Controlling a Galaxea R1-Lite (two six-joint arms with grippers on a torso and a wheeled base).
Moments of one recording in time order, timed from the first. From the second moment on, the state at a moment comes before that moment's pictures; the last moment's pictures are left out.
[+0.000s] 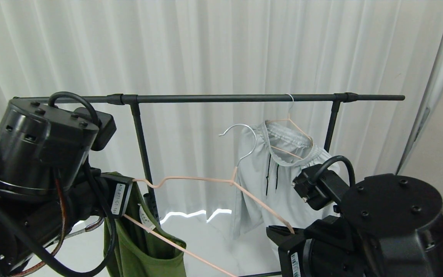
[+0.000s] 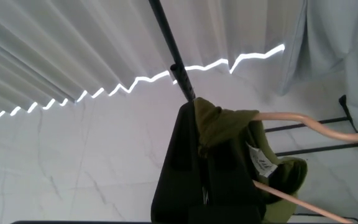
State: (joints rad) left arm -0.68 1.35 -0.94 0.29 0.71 -0.13; right arm 1.19 1.56 -0.84 -0.17 -0.37 0.50
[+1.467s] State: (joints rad) left arm -0.79 1.36 -1.03 0.32 0.72 -0.31; right arm 1.21 1.58 -0.77 -0.22 -0.45 0.46
